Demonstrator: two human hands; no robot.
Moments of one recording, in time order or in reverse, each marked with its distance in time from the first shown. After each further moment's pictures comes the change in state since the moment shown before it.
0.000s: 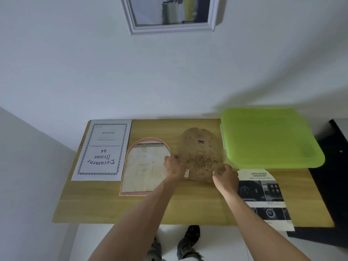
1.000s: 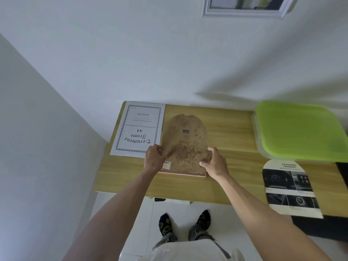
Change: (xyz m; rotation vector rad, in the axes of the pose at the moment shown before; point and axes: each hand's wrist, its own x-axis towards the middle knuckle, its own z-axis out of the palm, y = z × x) left_hand -0.001 -0.142 -0.175 0.063 0.114 0.104; right_hand -0.102 -0.087 0.098 -0.023 -0.186 -0.363
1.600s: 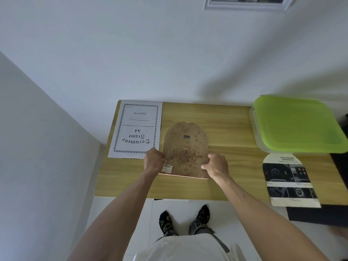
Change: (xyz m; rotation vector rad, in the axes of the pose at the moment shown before) left_hand 0.008 -0.008 -0.004 0.055 -0.108 -0.060; right_hand -0.008 -0.016 0.013 -0.234 -0.003 0.180
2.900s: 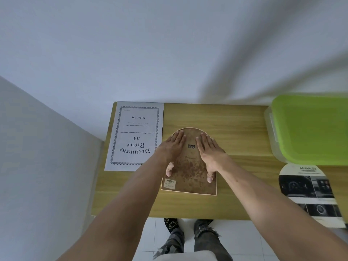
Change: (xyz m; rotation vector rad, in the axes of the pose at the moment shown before) left_hand 0.088 0.074 0.003 1.078 -0.451 0.611; right_hand 0.093 -0.061 -0.008 -0.971 -0.365 -0.423
